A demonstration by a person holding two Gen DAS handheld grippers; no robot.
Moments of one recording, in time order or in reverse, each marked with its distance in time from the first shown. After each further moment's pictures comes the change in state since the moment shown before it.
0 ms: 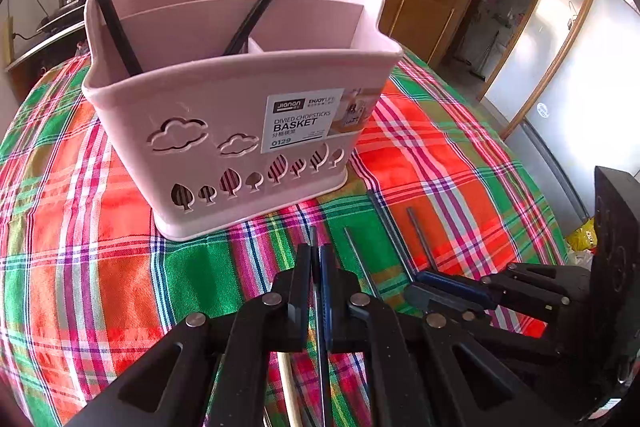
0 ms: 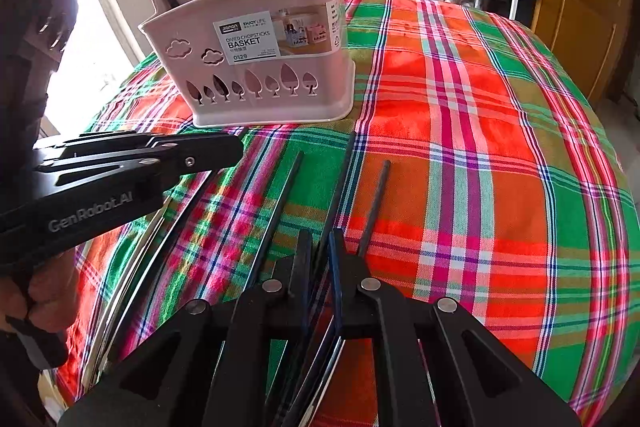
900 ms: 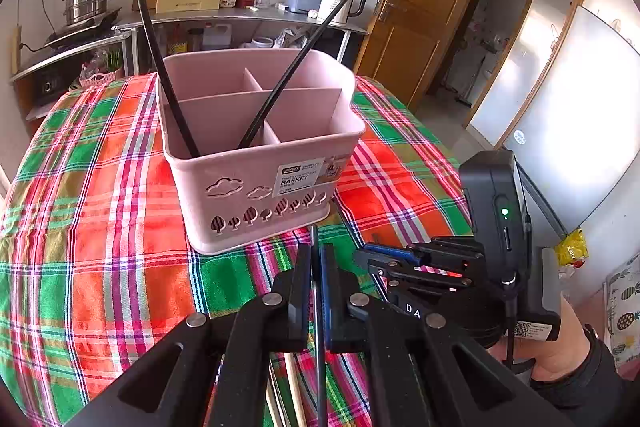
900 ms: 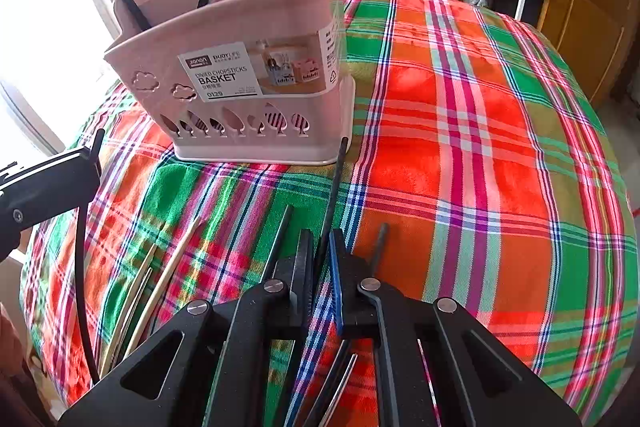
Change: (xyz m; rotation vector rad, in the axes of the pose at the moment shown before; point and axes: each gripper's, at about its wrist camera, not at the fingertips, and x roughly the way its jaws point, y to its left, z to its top) left arm -0.077 0.011 0.003 -0.003 -0.116 -0.048; right arm 0.014 -0.004 0.038 0.004 0.041 -0.001
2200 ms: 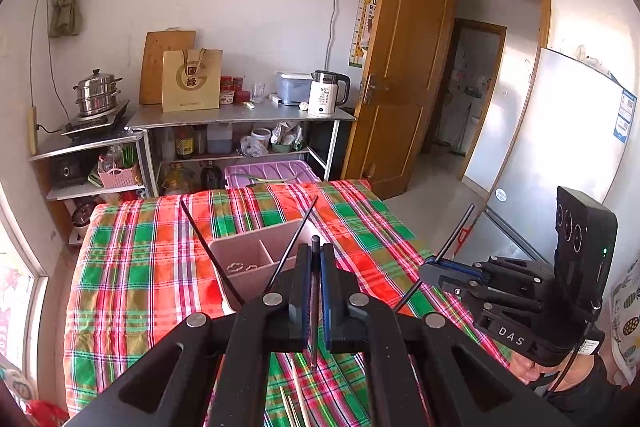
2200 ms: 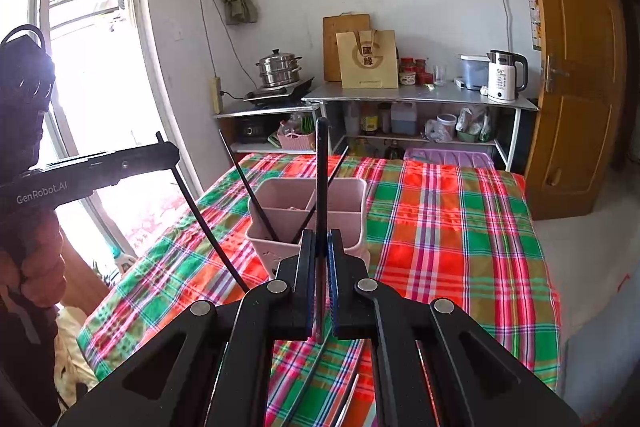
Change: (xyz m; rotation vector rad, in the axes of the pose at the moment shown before) left arm -0.150 -0.031 0.085 0.088 -0.272 0.037; right arm -0.189 0.026 0.029 -0.070 -0.453 0.086
